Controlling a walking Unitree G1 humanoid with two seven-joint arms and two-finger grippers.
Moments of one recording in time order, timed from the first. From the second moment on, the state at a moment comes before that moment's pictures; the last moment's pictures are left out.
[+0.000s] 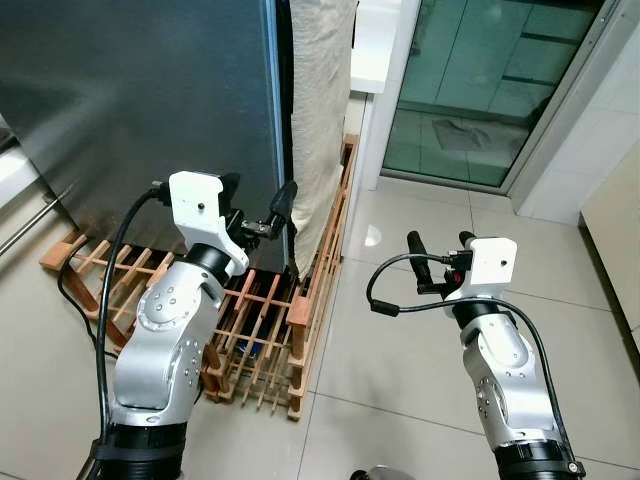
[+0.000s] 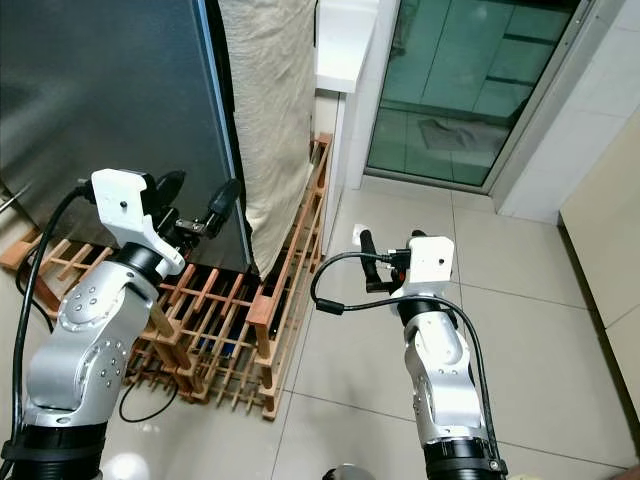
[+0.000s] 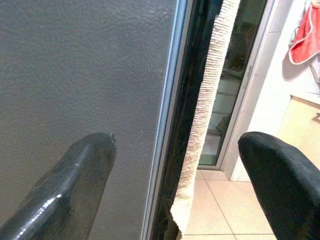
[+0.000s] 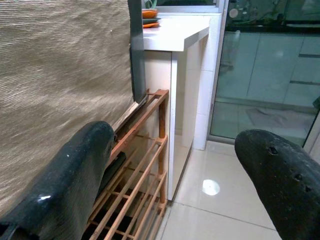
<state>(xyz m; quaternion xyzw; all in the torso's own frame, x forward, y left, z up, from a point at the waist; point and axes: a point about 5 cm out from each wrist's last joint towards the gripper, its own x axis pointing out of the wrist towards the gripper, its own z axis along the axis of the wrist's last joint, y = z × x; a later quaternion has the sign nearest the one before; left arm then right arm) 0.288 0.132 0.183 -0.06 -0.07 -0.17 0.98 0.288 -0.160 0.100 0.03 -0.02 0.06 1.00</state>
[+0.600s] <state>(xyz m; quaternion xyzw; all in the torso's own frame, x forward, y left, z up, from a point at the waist) 0.297 0.112 0.188 -0.11 -0.04 -0.21 0.97 0.294 -0.163 0.103 0.02 -0.03 0.05 1.00</state>
